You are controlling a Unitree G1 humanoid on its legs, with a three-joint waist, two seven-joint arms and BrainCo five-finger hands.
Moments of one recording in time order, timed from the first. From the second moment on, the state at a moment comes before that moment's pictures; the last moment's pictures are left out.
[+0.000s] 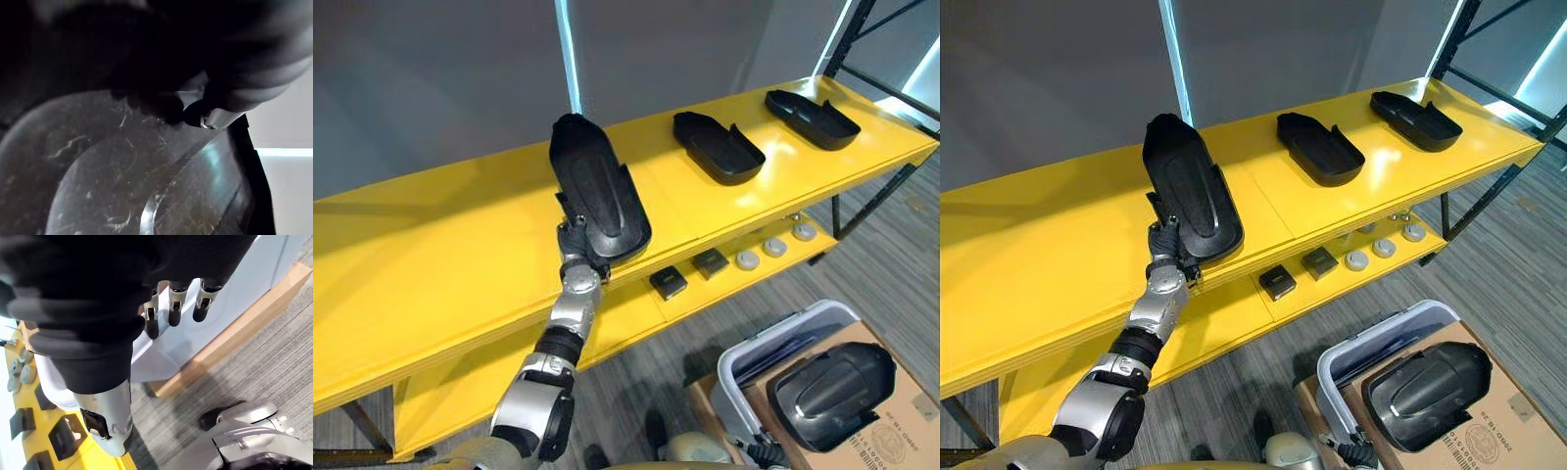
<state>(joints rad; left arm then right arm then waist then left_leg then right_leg) -0.67 0.01 0.04 0.70 -0.11 0.00 0.55 0.22 -0.02 -0.19 0.83 0.04 -0.06 -0.15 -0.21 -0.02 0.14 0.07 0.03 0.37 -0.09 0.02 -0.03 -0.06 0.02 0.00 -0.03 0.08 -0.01</state>
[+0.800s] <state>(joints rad) -0.62 -0.01 0.08 0.61 -0.07 0.02 0.64 0.21 -0.03 -0.19 0.83 0.04 -0.07 -0.15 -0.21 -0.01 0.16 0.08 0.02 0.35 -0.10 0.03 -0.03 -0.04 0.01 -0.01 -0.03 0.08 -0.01</state>
